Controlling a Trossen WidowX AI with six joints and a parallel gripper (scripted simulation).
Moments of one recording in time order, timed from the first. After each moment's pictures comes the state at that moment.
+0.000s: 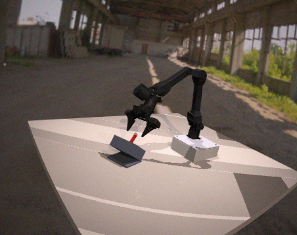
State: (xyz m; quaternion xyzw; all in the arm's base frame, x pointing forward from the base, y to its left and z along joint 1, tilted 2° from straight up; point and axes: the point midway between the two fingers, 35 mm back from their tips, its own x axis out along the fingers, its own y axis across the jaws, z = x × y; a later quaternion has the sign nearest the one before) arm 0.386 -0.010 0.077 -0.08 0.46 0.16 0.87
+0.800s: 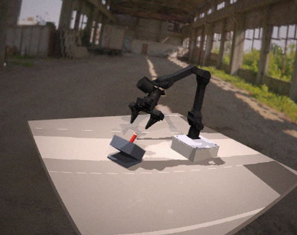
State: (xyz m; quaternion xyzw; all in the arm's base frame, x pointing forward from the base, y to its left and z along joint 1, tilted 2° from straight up) arm 0.365 -0.019 0.112 -0.08 0.47 0.16 0.87
